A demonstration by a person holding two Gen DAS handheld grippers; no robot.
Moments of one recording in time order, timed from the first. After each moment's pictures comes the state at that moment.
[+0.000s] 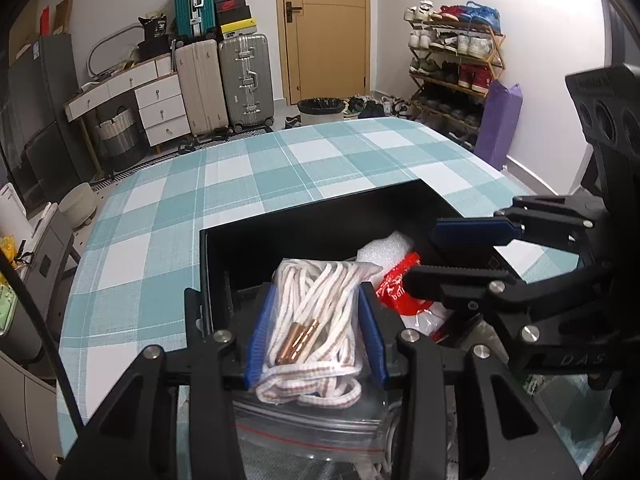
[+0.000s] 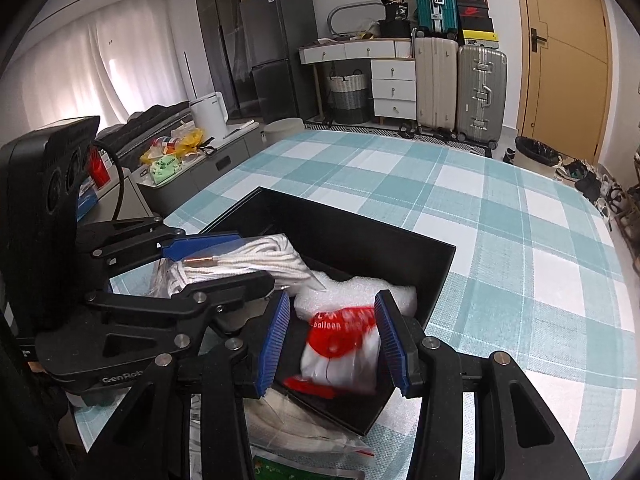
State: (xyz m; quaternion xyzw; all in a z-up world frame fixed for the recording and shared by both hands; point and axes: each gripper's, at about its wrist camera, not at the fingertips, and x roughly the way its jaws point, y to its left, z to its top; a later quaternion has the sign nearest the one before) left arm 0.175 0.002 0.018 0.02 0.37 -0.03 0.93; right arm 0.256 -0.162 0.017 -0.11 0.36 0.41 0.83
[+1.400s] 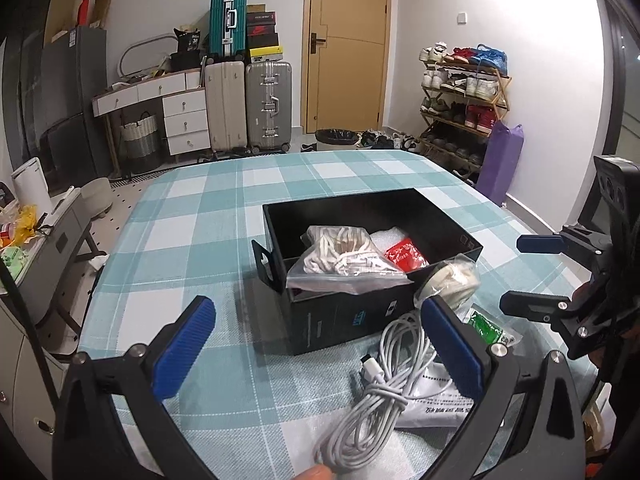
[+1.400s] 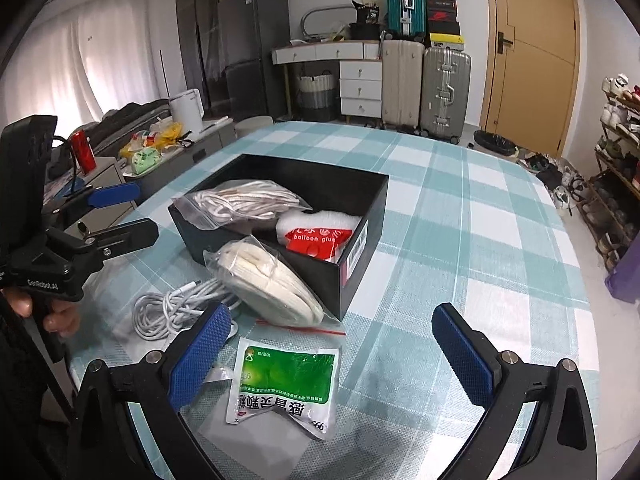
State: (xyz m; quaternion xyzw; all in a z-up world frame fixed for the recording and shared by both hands) left arm 0.084 0.029 0.031 -0.02 0.31 -0.01 0.95; right arm 0.182 -0.230 0.018 -0.12 0.35 0.35 0.86
